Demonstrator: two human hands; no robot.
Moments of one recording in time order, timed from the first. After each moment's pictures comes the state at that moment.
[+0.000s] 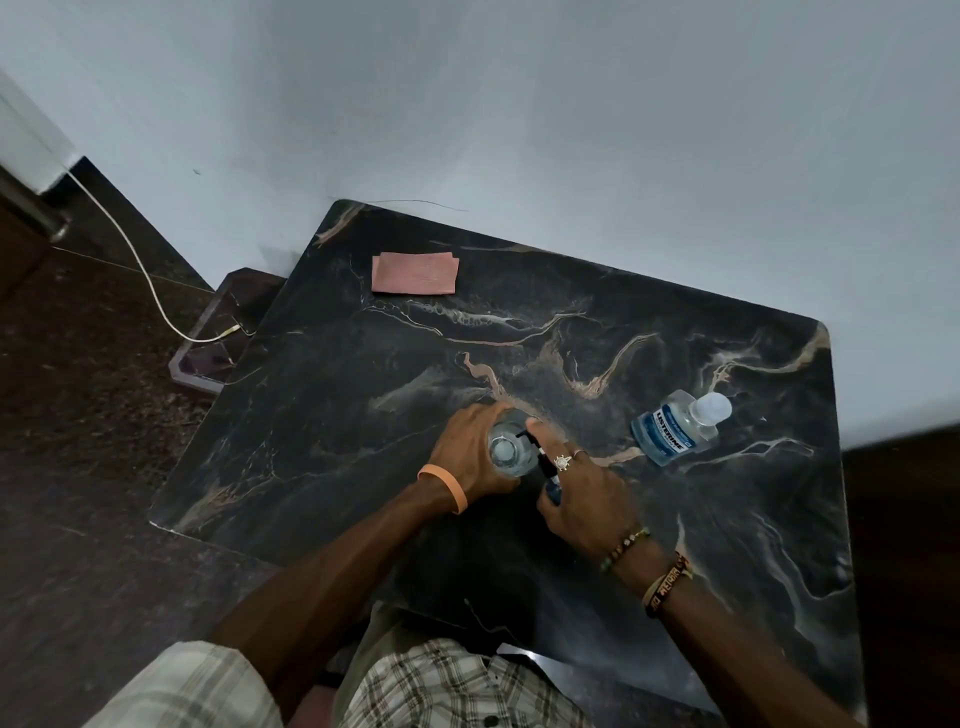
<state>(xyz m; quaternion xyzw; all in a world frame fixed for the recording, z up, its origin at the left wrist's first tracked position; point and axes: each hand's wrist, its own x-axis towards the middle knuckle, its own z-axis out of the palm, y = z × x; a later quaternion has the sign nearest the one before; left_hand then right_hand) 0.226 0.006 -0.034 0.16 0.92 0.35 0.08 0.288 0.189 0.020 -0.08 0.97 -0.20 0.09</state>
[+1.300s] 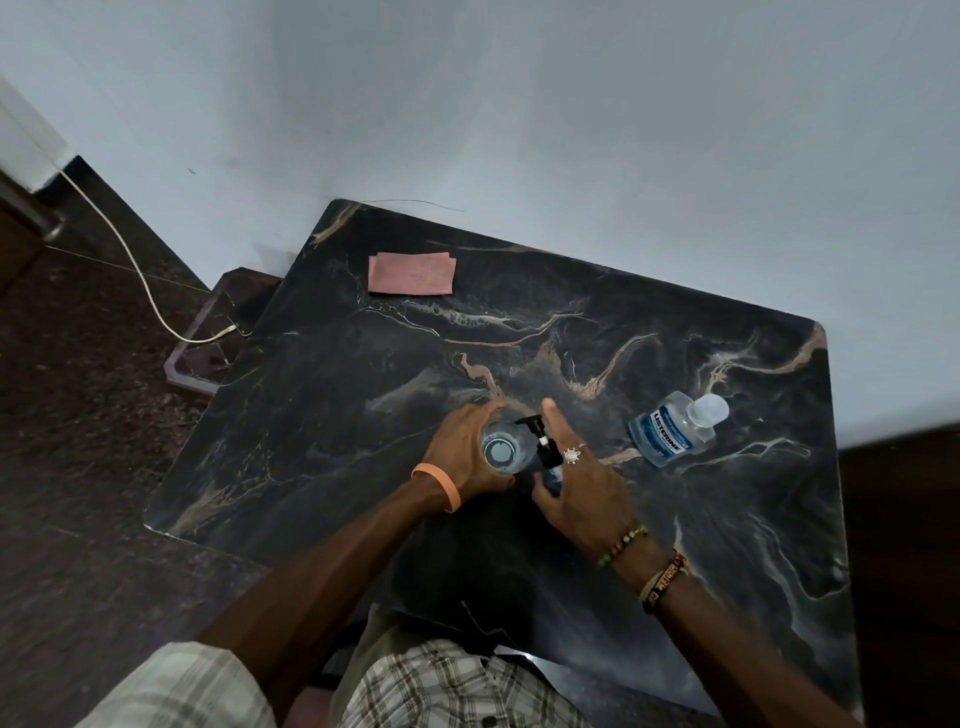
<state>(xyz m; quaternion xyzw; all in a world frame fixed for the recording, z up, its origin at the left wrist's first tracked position) 0.220 0.002 -0.041 0.14 0.92 0.34 0.13 0.283 0.190 0.014 -0.07 0.96 -0.27 0.05</state>
